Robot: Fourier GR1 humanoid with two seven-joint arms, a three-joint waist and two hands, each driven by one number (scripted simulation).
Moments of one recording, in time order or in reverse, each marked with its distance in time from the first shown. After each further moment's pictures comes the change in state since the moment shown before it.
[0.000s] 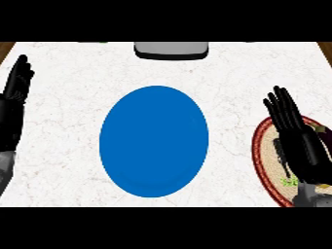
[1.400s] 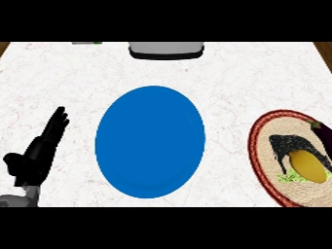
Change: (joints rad) left arm 0.198 -0.195 0.027 0.215 0.105 -0.271 -0.177; right arm 0.383 -0.229 -0.188 -0.108 0.323 -0.045 -0.283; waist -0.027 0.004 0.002
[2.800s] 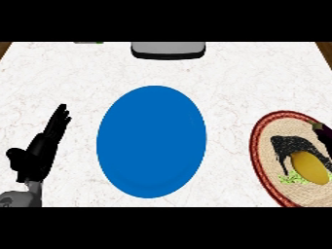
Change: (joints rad) left arm -0.018 -0.072 0.091 0.015 -0.086 -0.073 0.029; right arm -0.115 -0.145 0.045 0.027 0.410 0.323 0.507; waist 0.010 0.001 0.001
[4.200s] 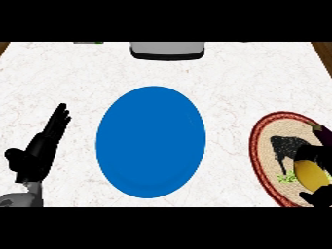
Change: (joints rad) left arm 0.017 -0.083 0.103 -0.056 -0.109 -0.080 0.052; right arm -0.196 0.115 0.011 0.380 0.284 -0.107 -0.300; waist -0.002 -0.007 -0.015
